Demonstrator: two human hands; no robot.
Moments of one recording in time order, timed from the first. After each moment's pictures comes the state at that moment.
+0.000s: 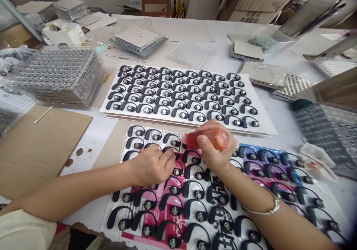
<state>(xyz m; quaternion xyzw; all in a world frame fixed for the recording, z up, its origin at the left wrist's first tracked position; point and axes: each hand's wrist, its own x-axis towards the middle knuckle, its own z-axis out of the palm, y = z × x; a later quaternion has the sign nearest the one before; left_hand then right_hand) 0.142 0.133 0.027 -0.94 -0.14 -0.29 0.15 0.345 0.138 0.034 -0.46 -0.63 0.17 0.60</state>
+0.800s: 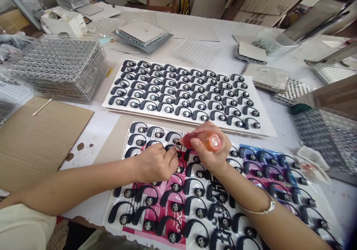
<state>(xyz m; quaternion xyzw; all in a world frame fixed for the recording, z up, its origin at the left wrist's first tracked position) 0.141 0.133 0.020 -0.95 -0.13 -0.27 0.14 0.336 0.136 0.036 -0.45 -0.68 0.16 0.56</state>
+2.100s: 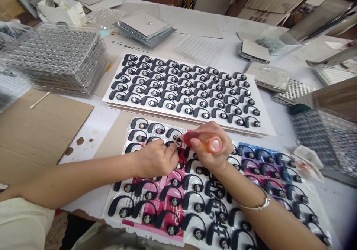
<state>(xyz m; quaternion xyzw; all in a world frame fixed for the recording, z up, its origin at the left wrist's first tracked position) 0.142 0.133 0.024 -0.94 -0.14 -0.28 0.15 0.336 0.134 0.030 -0.41 -0.72 0.06 0.55</state>
